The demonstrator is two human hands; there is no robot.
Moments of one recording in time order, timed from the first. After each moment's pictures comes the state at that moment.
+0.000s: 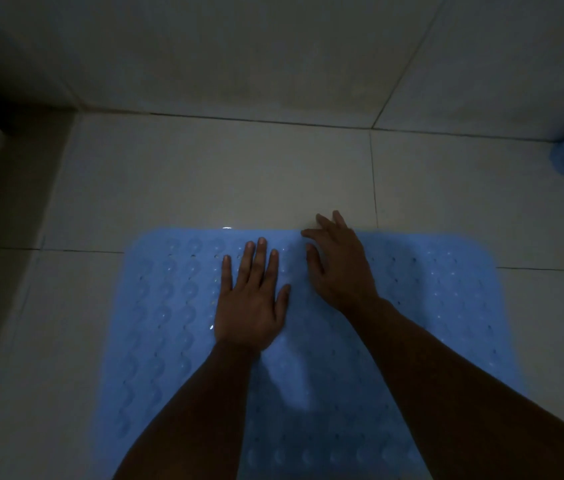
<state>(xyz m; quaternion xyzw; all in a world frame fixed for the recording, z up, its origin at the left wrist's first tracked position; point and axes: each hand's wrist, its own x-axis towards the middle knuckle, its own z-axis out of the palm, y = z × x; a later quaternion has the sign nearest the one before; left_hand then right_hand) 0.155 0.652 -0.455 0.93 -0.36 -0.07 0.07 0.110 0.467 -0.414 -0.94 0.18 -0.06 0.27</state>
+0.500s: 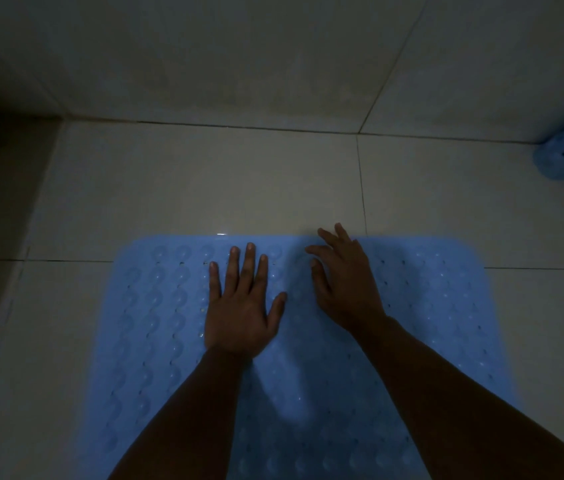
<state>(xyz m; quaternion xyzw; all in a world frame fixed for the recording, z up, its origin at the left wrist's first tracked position) 0.155 0.653 -0.450 0.93 -0.35 -0.08 0.04 0.081 0.458 -0.421 -0.95 0.17 -0.10 0.26</state>
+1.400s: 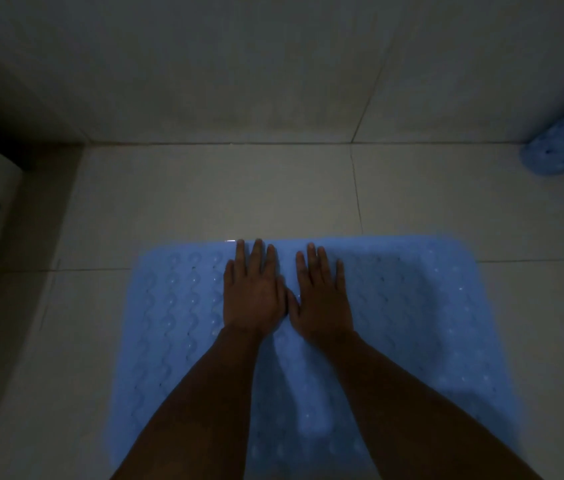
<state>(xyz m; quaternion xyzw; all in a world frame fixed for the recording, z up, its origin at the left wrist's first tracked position) 0.170 0.624 -0.409 0.94 -0.32 -0.10 0.08 0.078 0.505 -0.444 -0.98 0.19 0.06 0.07</state>
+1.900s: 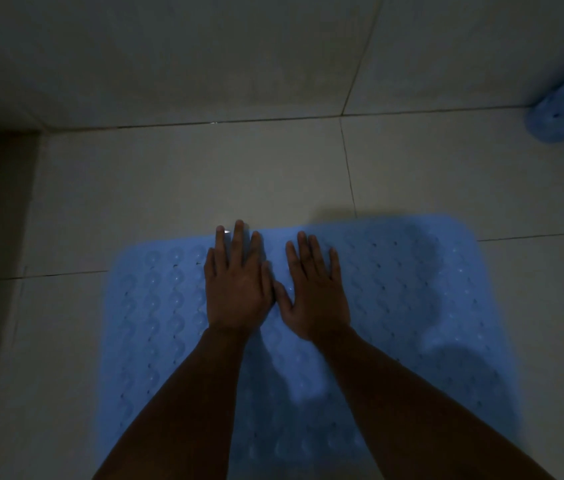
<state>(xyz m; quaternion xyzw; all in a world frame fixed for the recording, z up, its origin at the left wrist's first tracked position) 0.174 0.626 -0.427 0.94 -0.32 -0.06 0.11 0.073 0.506 -0.454 -0.97 0.20 0.04 0.10</state>
